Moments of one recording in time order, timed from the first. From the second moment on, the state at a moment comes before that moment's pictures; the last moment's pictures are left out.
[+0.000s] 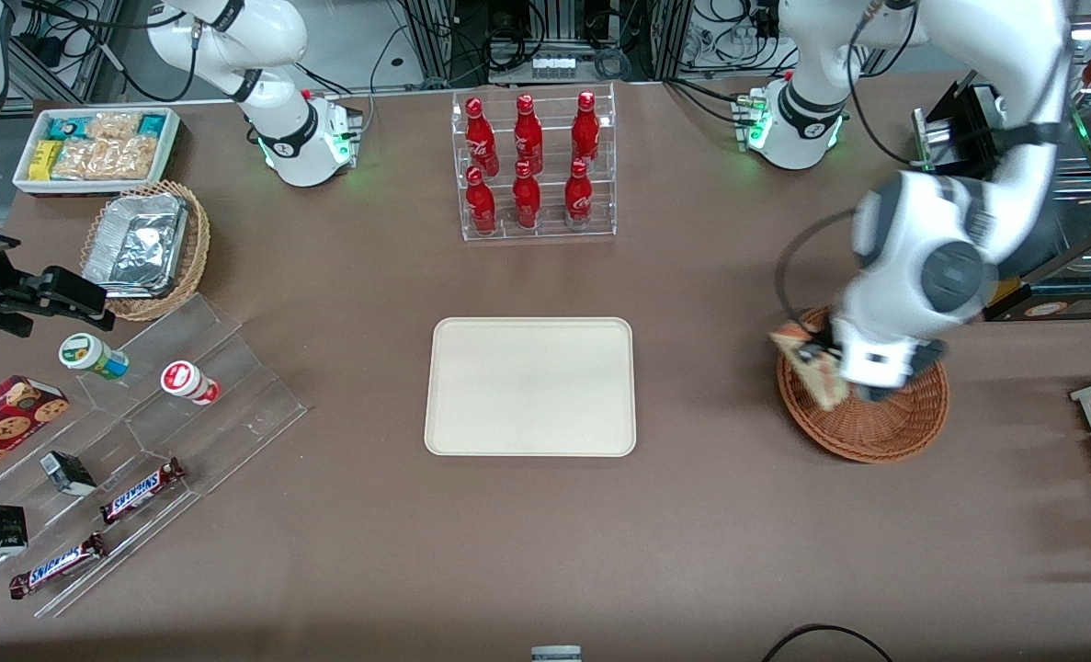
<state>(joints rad) -0.28 0.18 -0.02 -1.96 -0.01 1.98 -0.84</state>
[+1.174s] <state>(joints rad) -0.65 0.44 -0.06 -1.79 -0.02 2.19 -0.93</state>
